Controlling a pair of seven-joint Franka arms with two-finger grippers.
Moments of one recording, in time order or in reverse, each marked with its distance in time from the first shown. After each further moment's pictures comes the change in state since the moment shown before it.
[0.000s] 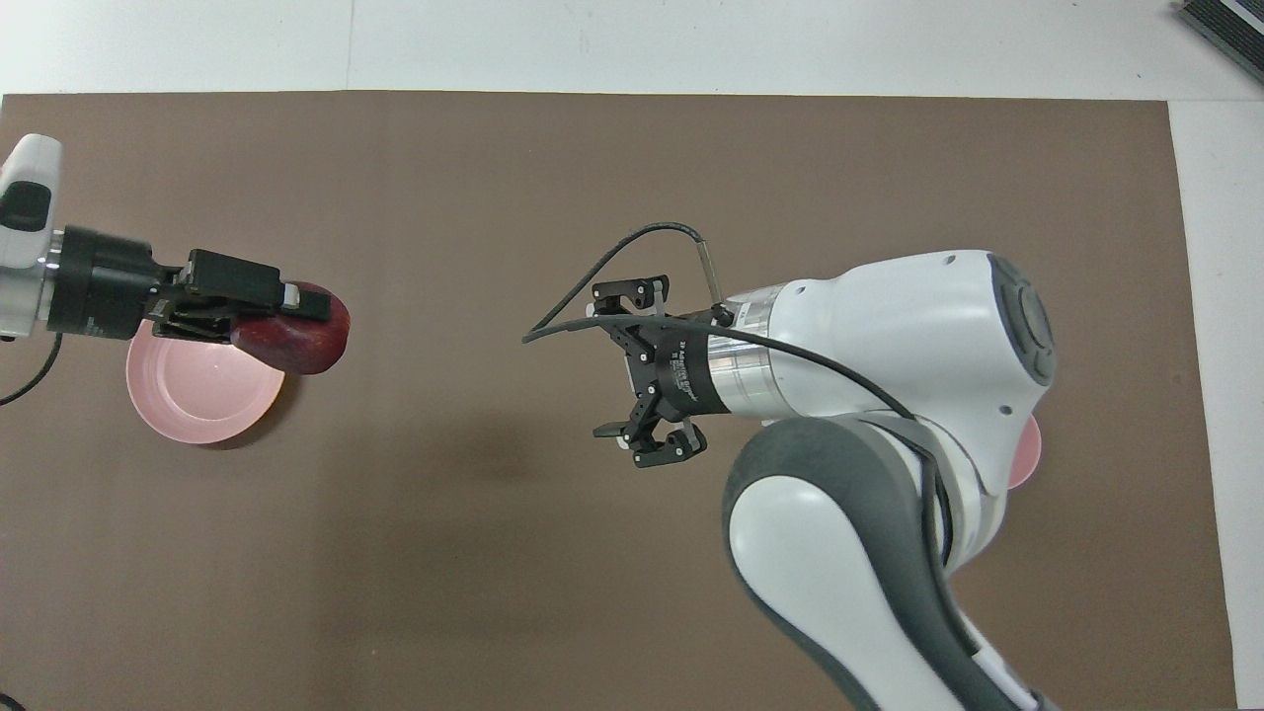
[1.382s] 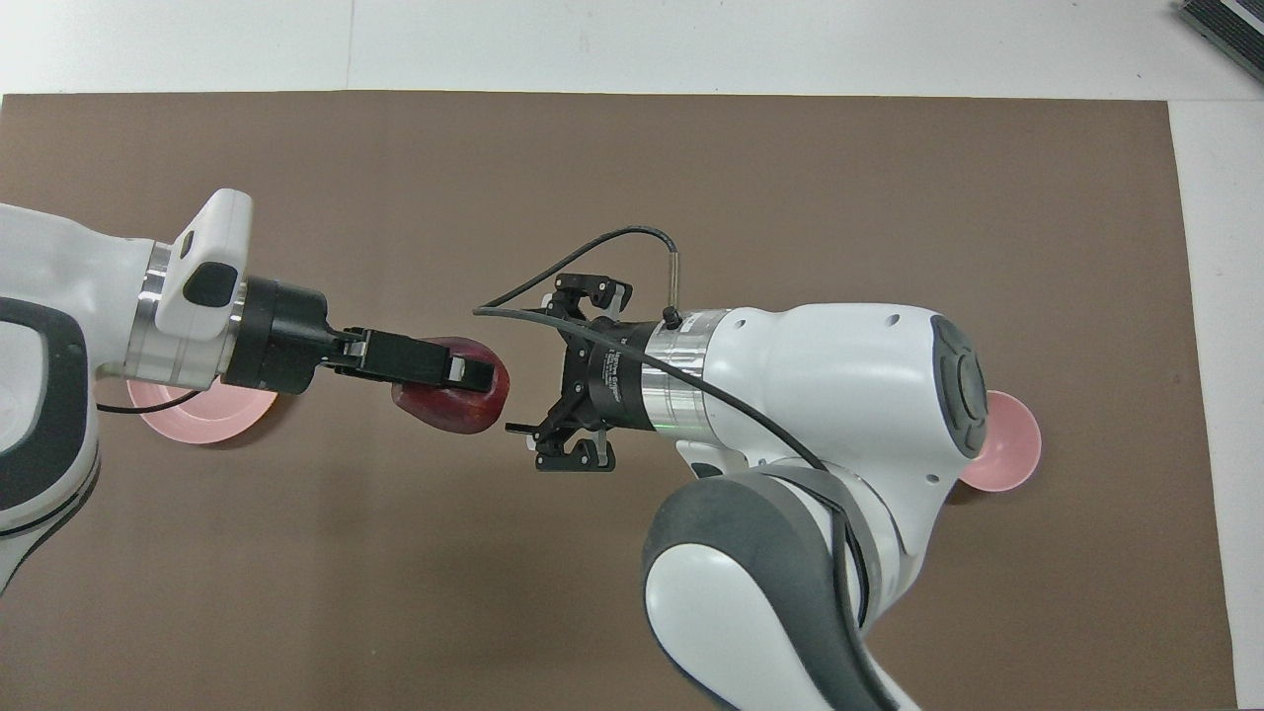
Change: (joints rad) left arm -0.209 -0.085 -0.013 -0.118 -0.134 0.090 0.167; right arm 0.088 0.010 -0.001 0.009 0.063 0.161 0.352
